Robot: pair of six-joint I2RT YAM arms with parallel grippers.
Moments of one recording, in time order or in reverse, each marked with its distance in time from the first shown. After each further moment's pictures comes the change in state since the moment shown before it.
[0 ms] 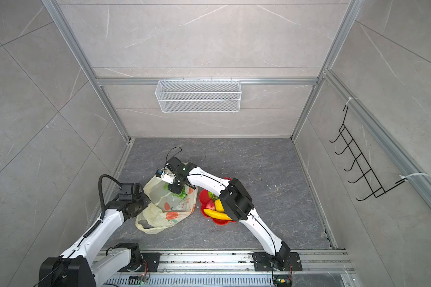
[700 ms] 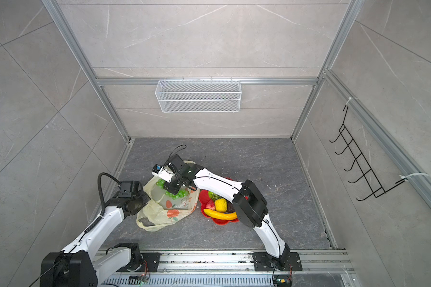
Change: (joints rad) left arm 0.026 0.043 0.024 0.027 -0.001 -0.002; right arm 0.033 -0.290 -0.278 0.212 -0.056 0.145
